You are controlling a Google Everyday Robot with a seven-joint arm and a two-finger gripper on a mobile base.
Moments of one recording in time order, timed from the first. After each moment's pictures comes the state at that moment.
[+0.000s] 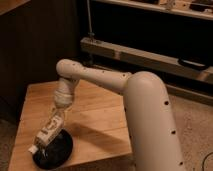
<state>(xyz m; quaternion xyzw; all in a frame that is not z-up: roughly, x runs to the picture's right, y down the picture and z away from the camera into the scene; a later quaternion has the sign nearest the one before) -0.230 0.155 0.696 -0.46 -0.45 -0.36 0.68</state>
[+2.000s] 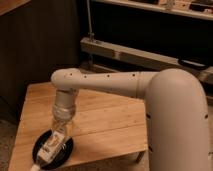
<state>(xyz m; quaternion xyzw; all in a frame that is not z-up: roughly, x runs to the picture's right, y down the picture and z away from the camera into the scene) -0.206 0.198 0.637 -0.43 -0.38 -0.38 0.73</state>
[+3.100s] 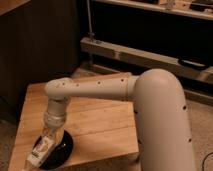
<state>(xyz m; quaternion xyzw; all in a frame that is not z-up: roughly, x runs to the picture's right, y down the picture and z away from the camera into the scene) -0.261 0.230 0.669 -0.41 -0.41 -0.37 0.72</state>
